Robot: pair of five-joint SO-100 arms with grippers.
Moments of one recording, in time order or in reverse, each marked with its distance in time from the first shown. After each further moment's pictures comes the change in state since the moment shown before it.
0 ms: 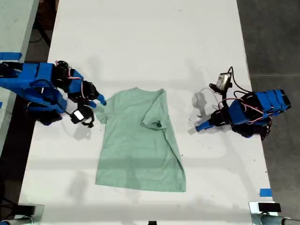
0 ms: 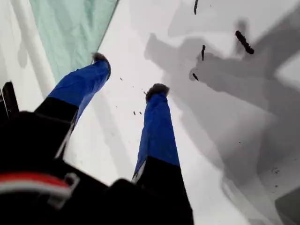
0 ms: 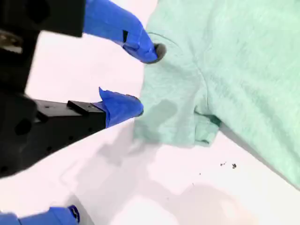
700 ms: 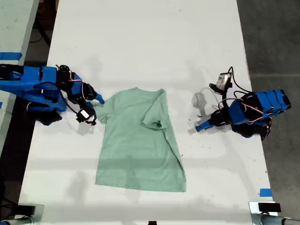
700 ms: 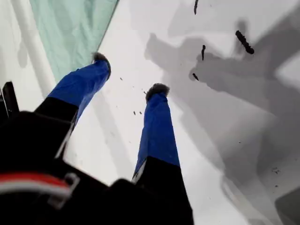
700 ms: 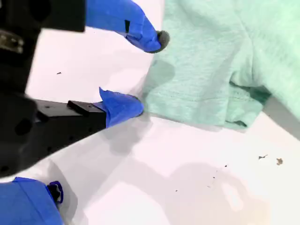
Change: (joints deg) arm 0 -6.1 15.1 28.5 -12.8 -2.3; arm 1 0.0 0.0 0.0 0.0 0.0
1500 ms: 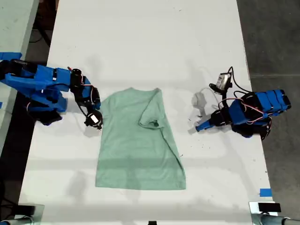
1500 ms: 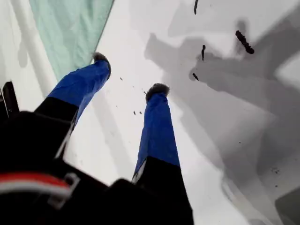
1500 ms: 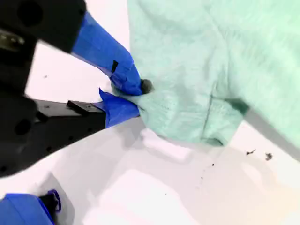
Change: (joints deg) arm 0 1.6 -18.0 -9.6 -2.6 1.4; arm 1 0.0 0.0 0.0 0.0 0.0
